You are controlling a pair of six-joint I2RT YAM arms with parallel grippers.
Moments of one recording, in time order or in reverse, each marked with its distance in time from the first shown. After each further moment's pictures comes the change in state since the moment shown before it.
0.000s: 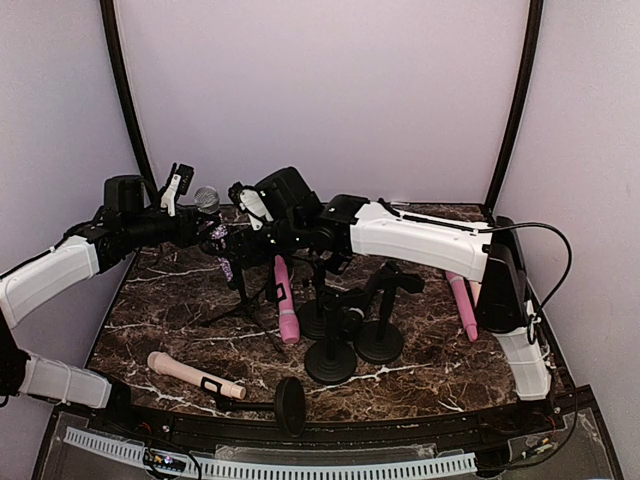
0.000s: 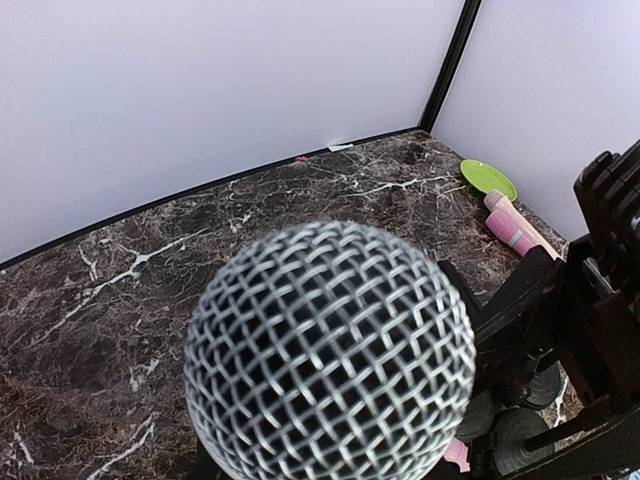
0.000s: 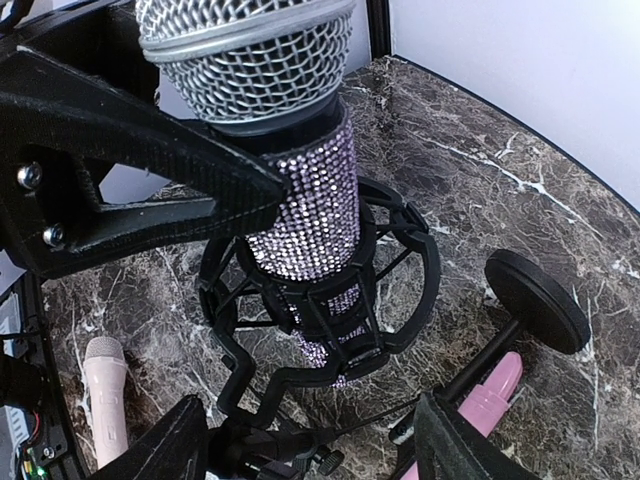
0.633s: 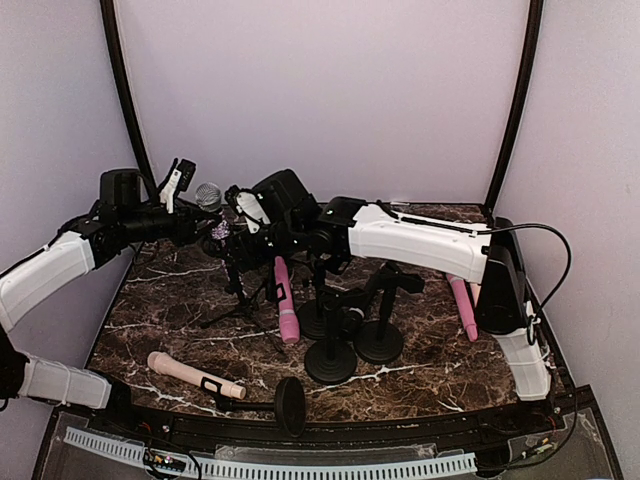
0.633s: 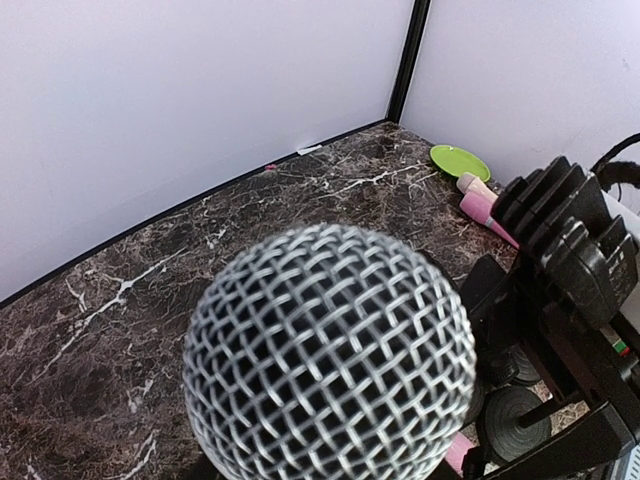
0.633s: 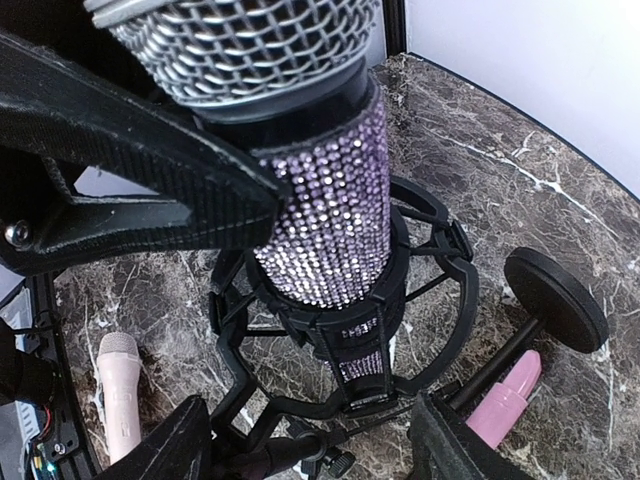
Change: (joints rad) left arm -0.002 -0.019 0.047 -0.066 0.074 0.105; right arm 0.006 0.003 0.000 0.001 -0.019 0.010
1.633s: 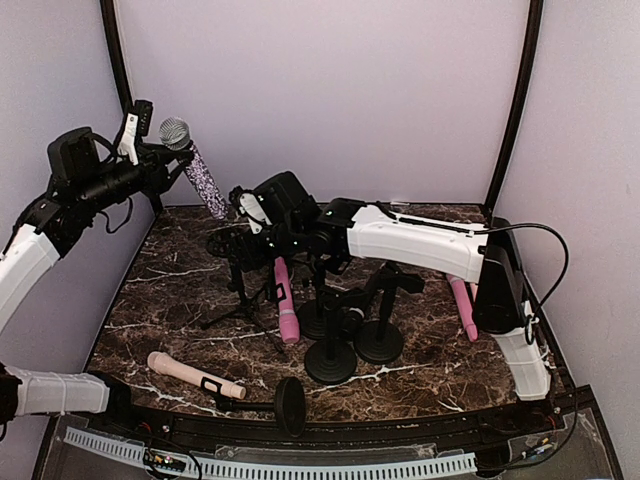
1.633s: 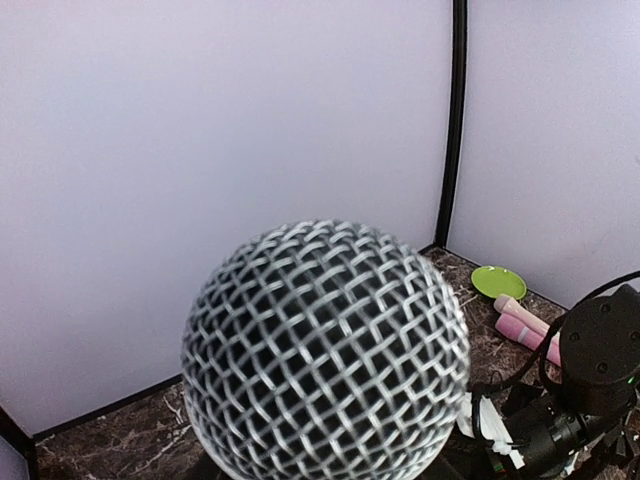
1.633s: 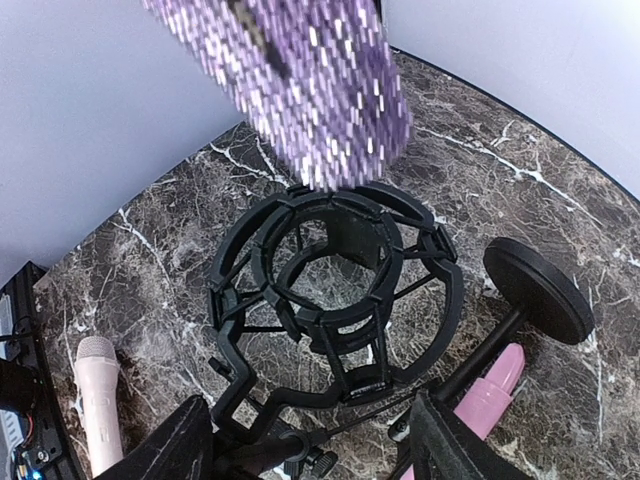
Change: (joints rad) left arm -0.011 -0.129 0.205 -0.018 -0.154 -0.034; right arm -0.003 0.010 -0.002 -0.003 0.030 0.006
